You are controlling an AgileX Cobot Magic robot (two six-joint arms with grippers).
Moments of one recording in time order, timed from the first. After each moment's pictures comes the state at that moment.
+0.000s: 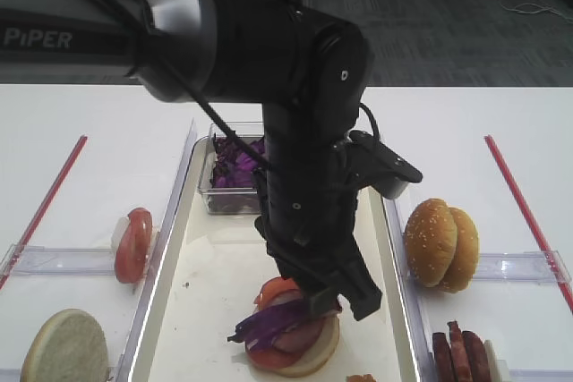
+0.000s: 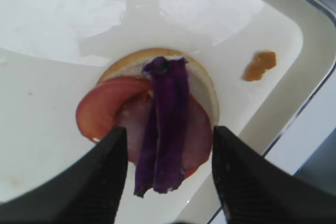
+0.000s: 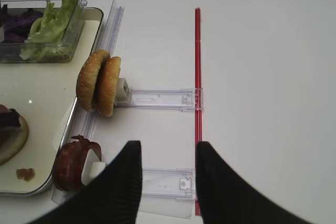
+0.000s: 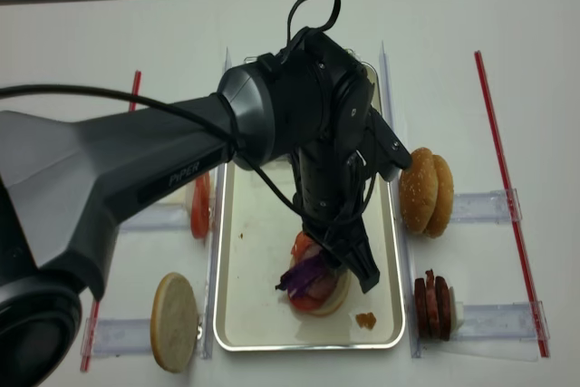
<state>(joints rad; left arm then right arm) -0.90 1.96 -1.52 -0.05 1.17 0.14 0.00 -0.02 -0.48 0.13 1.12 -0.03</state>
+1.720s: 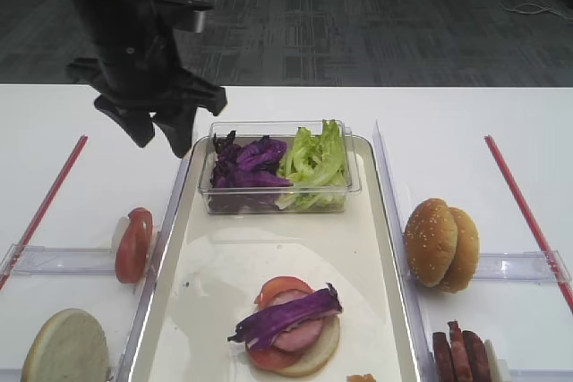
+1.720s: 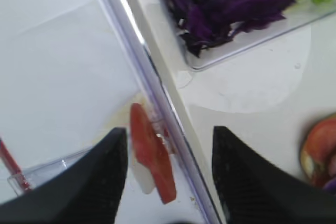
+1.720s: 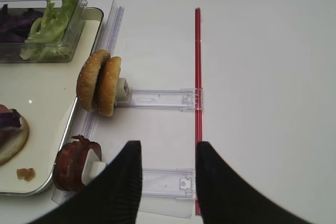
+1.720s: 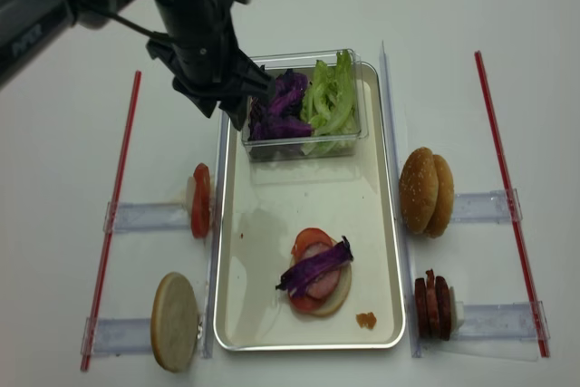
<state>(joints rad) -0.42 1.85 -1.58 0.01 1.22 -0.07 0.00 -0.02 -0.48 0.13 1.12 -0.03</state>
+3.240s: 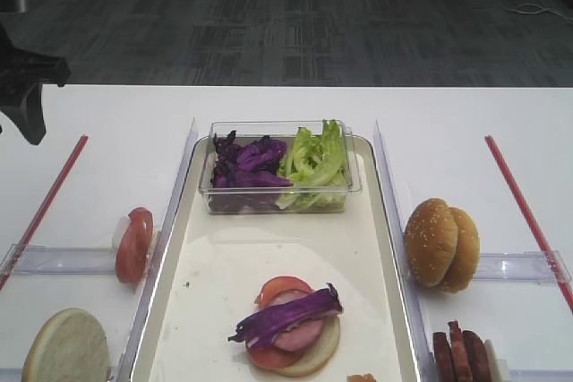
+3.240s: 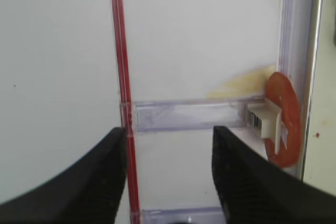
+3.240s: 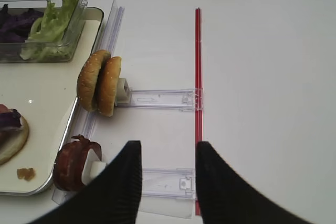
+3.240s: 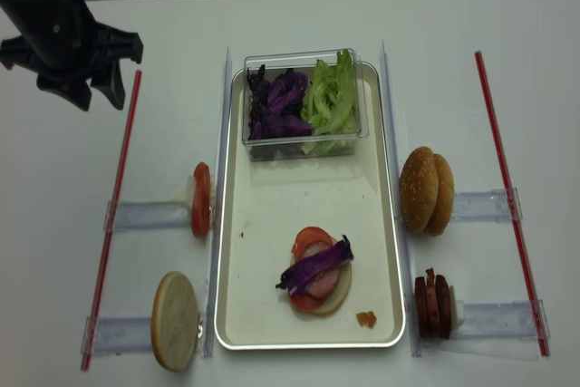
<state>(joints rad) -0.03 1.71 -1.43 0.00 1.23 -0.03 0.00 -0.02 -0.48 0.13 1.12 -0.03</state>
